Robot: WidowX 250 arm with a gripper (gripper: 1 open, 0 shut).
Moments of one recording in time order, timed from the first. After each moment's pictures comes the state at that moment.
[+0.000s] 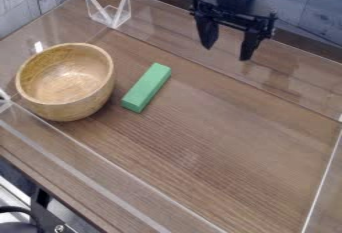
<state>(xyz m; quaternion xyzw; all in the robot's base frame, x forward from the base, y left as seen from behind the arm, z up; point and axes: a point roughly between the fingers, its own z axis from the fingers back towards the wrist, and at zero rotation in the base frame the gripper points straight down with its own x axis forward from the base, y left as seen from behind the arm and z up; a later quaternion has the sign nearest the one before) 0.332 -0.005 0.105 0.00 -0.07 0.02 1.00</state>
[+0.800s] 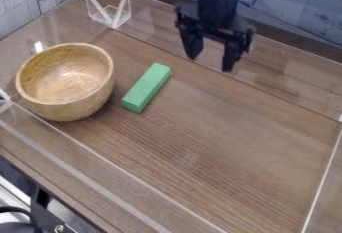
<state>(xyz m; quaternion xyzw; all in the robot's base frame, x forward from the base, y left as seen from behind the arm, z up) 0.327 -0.004 0.076 0.00 -0.07 0.00 1.00</state>
